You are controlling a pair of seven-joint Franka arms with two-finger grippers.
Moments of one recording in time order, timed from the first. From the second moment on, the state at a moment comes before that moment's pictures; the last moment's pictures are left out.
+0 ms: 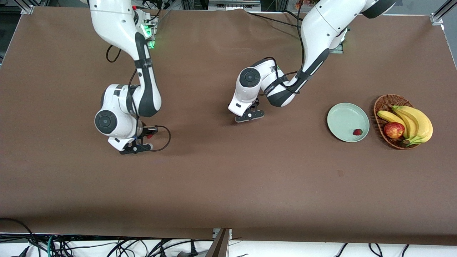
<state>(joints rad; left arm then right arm) -0.28 0.72 -0.53 -1.82 0.36 2.39 -1.25 0.91 0.67 -0.70 -1.74 0.55 2.02 -0.14</state>
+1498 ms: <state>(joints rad) 0.08 0.31 -0.11 -1.95 -0.01 2.02 -0.03 1.15 0.93 -0.25 -1.44 0.65 2.71 1.08</state>
